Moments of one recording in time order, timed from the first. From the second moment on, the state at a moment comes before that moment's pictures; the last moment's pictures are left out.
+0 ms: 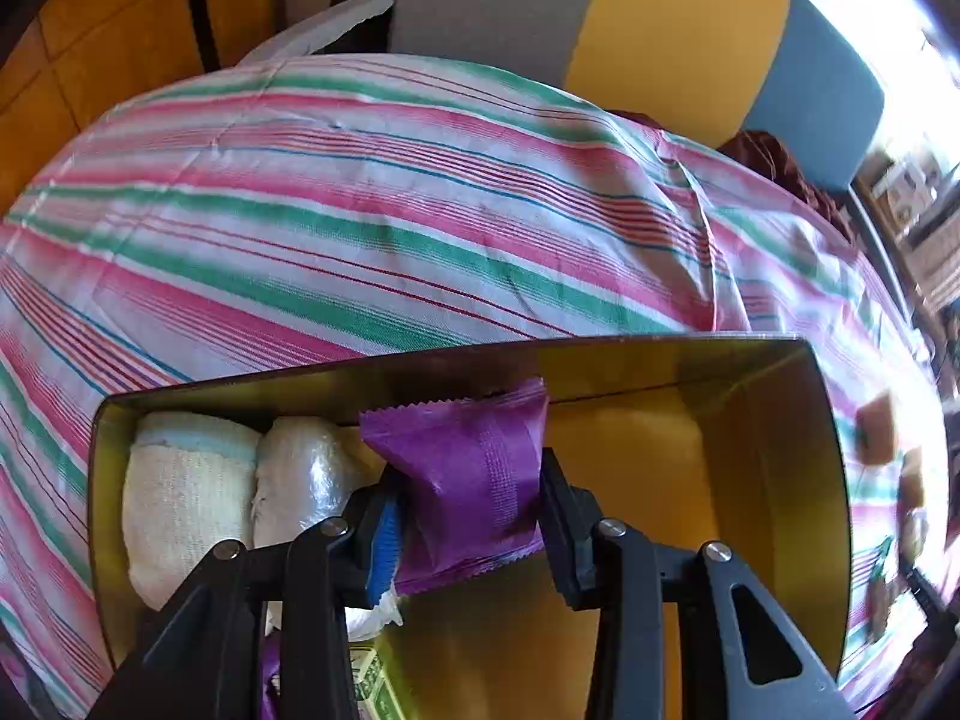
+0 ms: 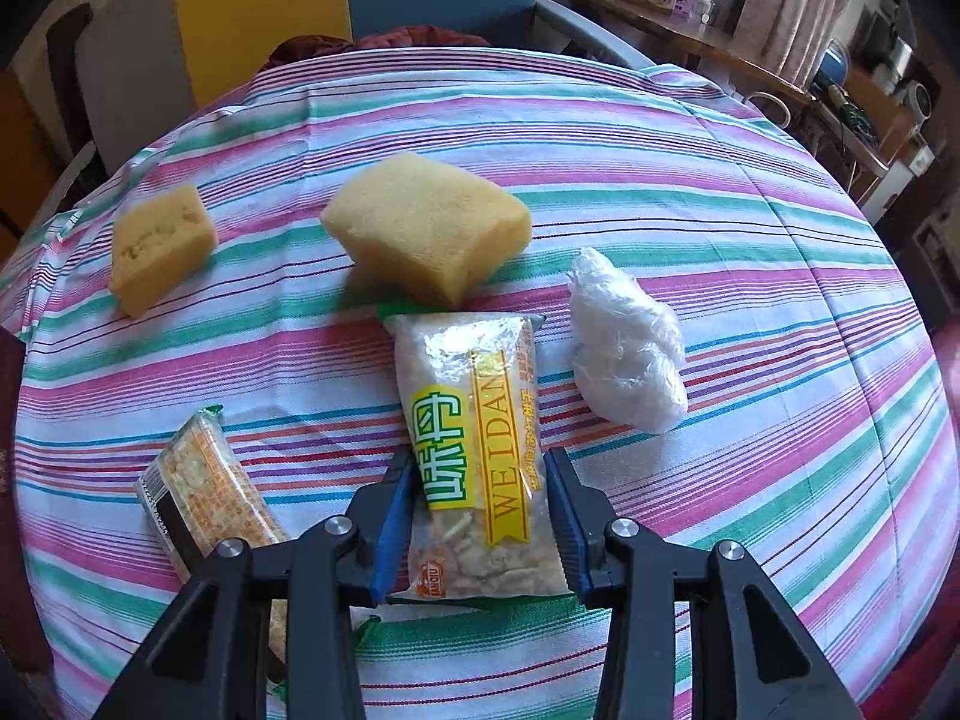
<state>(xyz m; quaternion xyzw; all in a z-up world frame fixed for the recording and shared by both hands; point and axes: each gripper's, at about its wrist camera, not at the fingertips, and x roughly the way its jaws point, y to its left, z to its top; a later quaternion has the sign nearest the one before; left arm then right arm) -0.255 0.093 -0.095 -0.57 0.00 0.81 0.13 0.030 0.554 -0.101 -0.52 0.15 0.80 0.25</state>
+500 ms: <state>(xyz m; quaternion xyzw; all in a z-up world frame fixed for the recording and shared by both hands) -0.189 0.076 -0.035 -0.48 0.01 0.87 0.12 0.028 0.551 -0.101 -0.52 0.14 0.80 0.26</state>
